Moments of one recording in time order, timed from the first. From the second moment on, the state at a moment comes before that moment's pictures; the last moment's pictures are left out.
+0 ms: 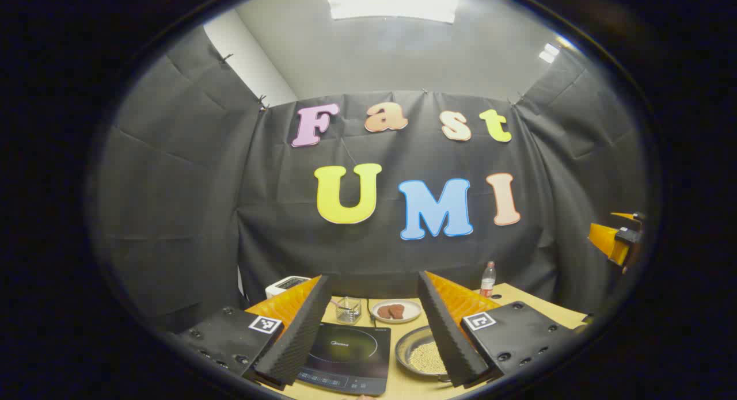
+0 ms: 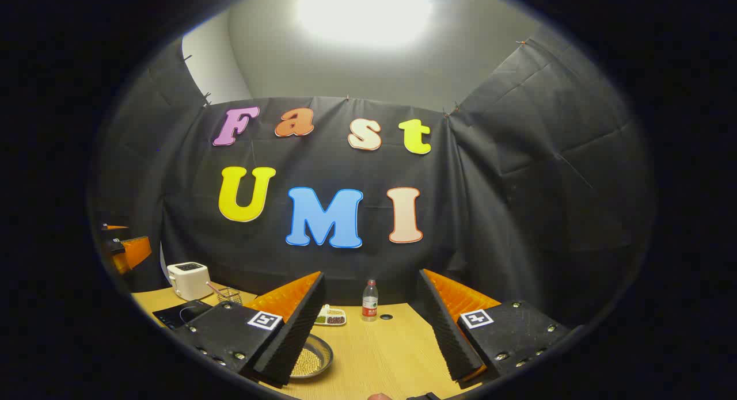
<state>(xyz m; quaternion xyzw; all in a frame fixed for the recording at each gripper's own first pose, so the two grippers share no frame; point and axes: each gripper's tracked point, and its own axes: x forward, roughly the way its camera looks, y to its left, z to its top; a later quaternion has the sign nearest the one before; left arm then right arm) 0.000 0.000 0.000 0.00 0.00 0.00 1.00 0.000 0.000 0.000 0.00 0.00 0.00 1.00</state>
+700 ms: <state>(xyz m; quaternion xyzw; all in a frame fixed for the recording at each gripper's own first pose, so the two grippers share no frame) -0.008 -0.003 0.010 0.00 -0.01 0.02 1.00 0.004 -0.001 0.001 0.00 0.00 0.02 1.00</state>
